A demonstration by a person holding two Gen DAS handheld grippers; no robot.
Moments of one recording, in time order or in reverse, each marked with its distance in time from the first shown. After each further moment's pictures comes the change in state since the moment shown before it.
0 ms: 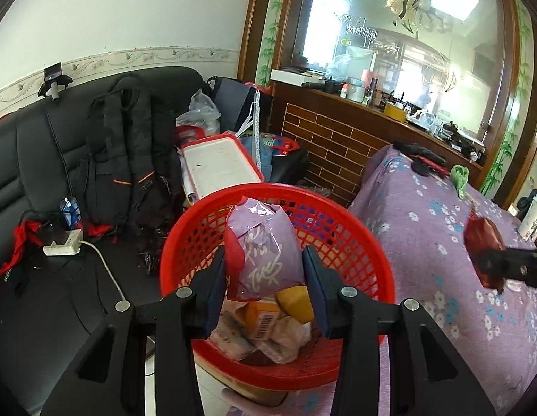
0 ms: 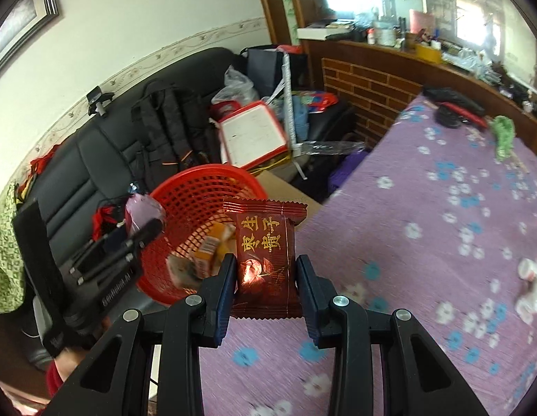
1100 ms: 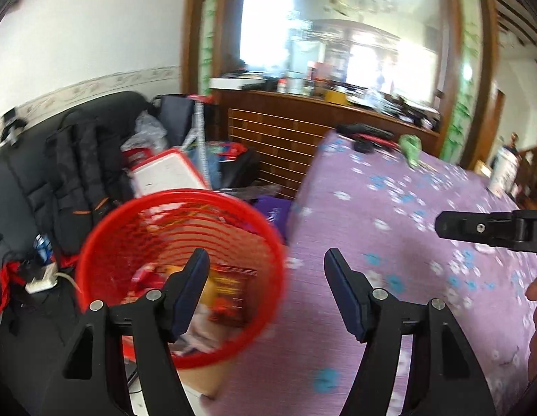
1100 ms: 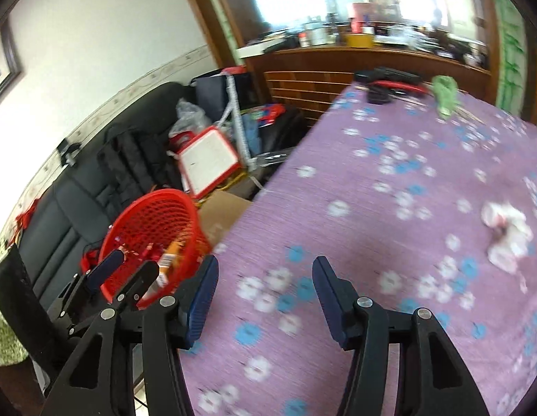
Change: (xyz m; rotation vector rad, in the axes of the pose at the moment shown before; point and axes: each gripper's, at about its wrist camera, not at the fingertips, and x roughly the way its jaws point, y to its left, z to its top) left arm -0.021 -0.107 -0.020 0.195 -0.018 -0.133; right arm -0.060 -0.099 -0.052 0.225 -0.119 -0.111
